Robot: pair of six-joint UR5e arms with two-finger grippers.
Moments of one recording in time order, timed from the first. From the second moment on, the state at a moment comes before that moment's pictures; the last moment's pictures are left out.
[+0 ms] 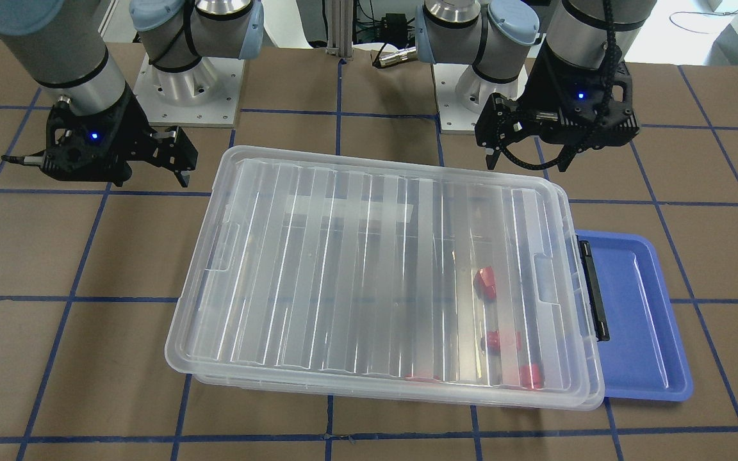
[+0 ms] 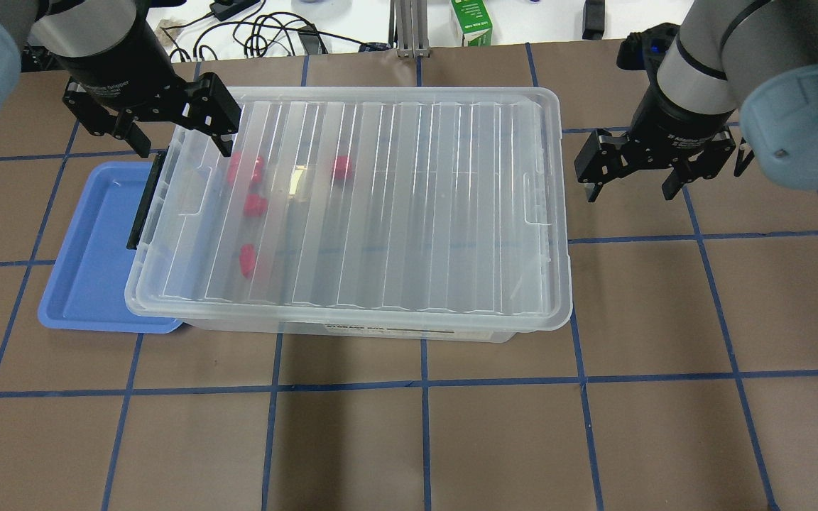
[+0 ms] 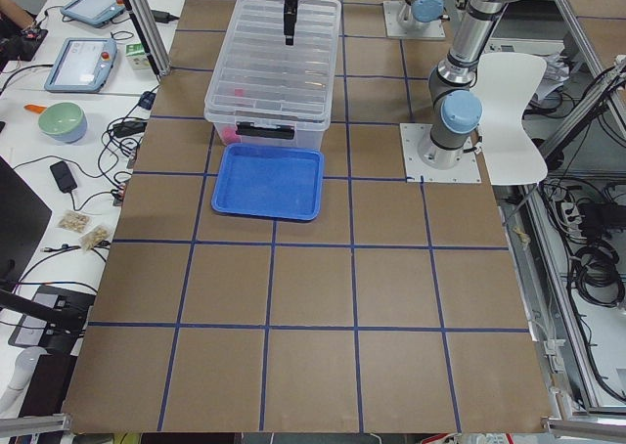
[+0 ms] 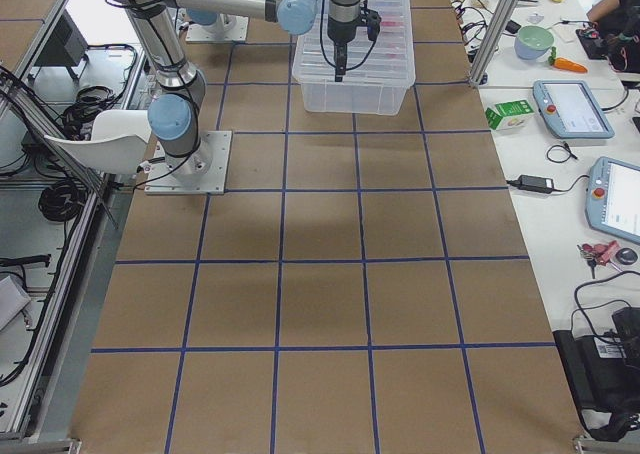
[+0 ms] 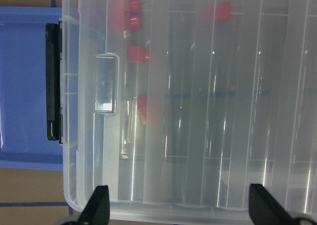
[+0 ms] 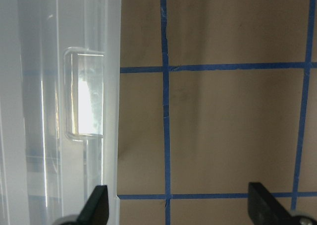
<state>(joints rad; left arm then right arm) -1.58 -1.59 -1.49 -1.59 1.60 0.02 1.53 -1.56 1.71 -1.68 -1.54 -0.02</state>
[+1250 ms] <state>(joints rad) -1.58 -1.59 -1.49 -1.59 1.59 0.02 1.57 -1.39 1.72 -1.86 -1.59 -0.01</state>
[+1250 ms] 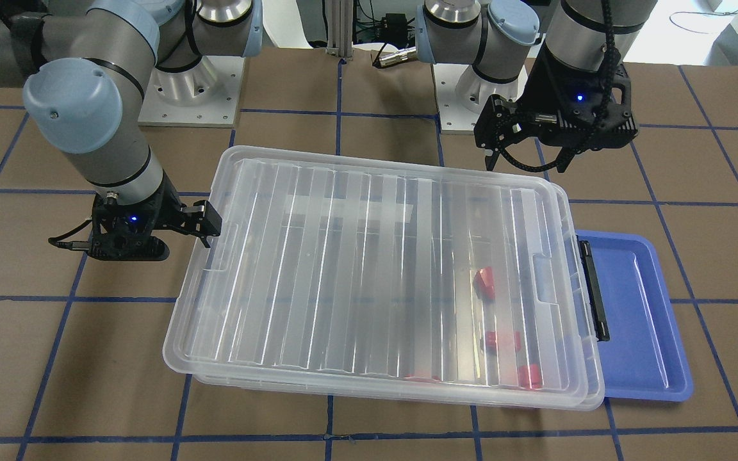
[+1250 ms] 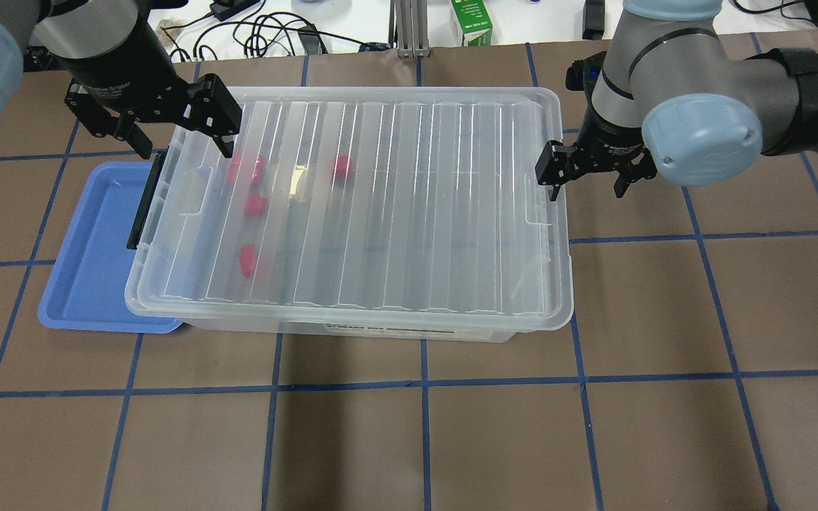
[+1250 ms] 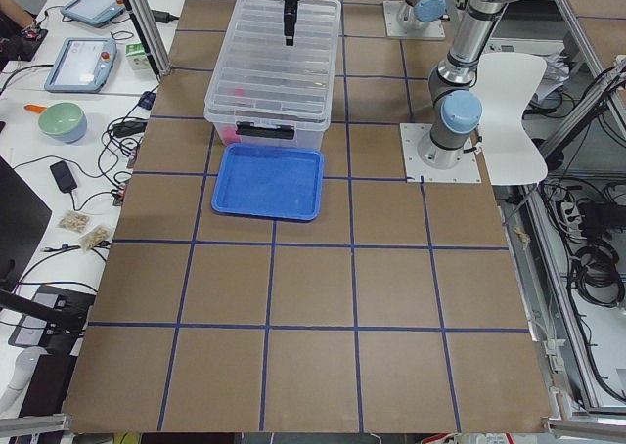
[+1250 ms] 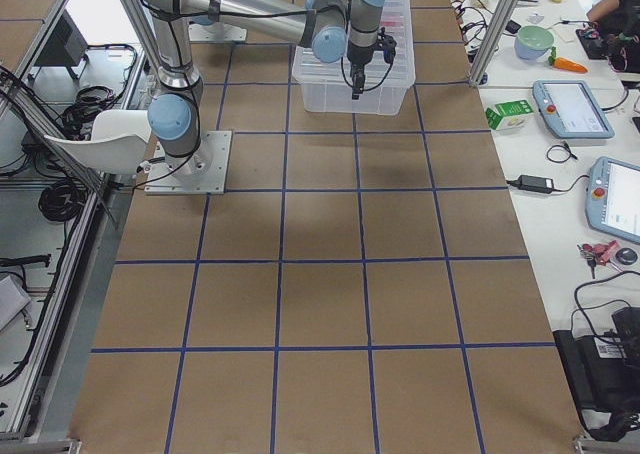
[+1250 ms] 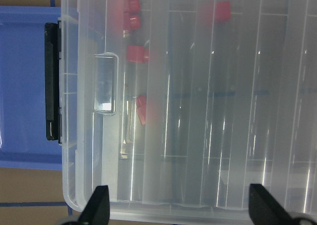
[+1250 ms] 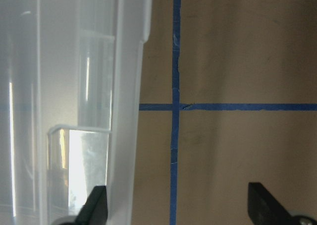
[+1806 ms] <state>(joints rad) -1.58 -1.59 -1.49 -1.59 1.59 0.02 1.56 -1.39 1.71 -1.86 -1.64 -0.06</state>
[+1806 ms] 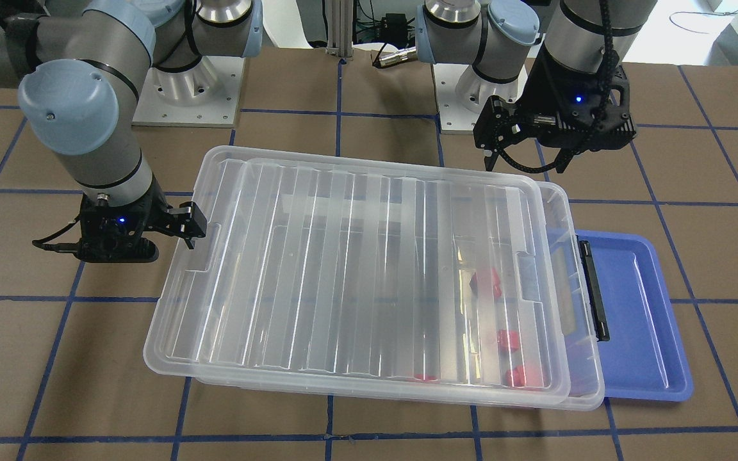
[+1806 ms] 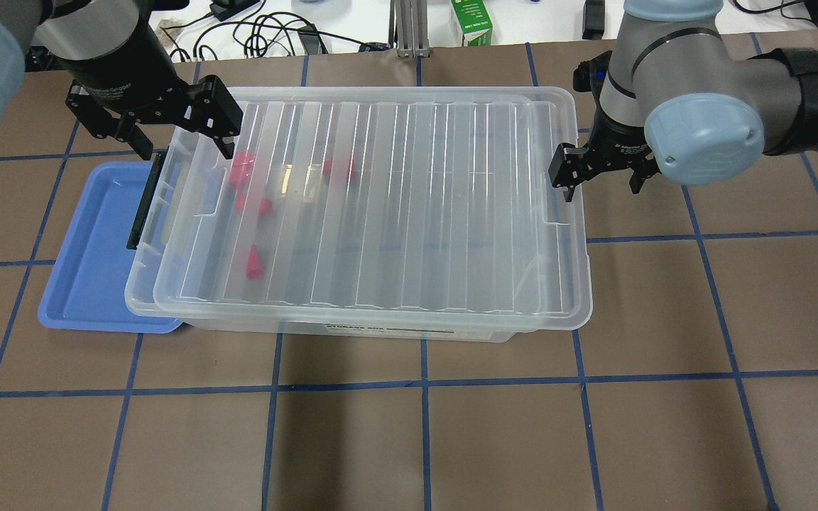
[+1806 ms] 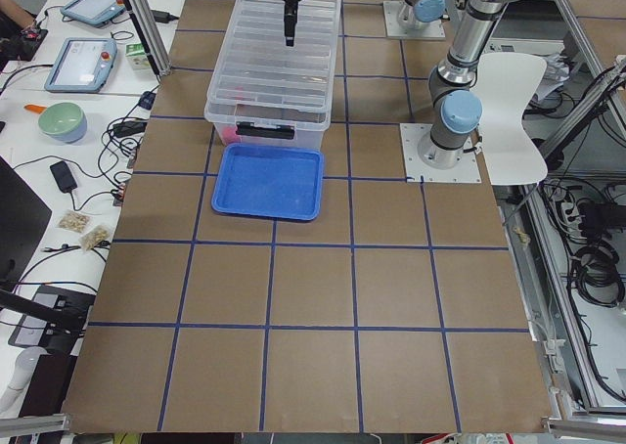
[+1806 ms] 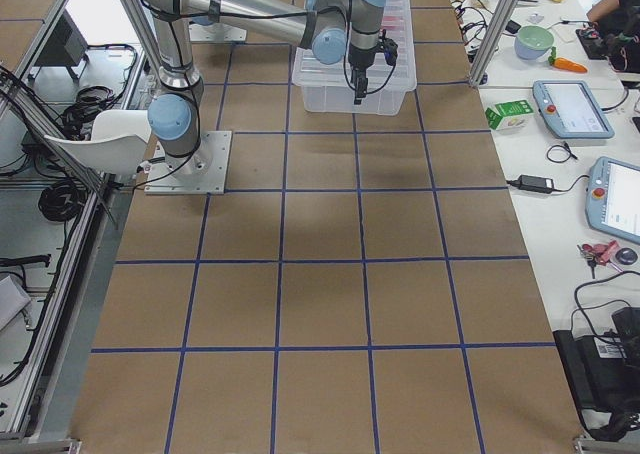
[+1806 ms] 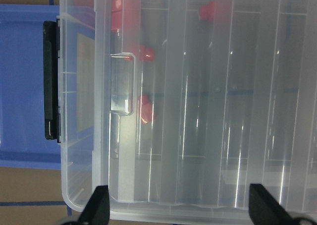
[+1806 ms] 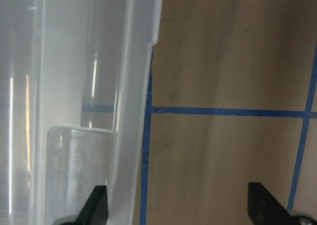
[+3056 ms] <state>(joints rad) -1.58 -1.59 -1.49 -1.59 1.59 0.02 1.42 -1.40 1.71 -1.86 -1.66 -0.27</state>
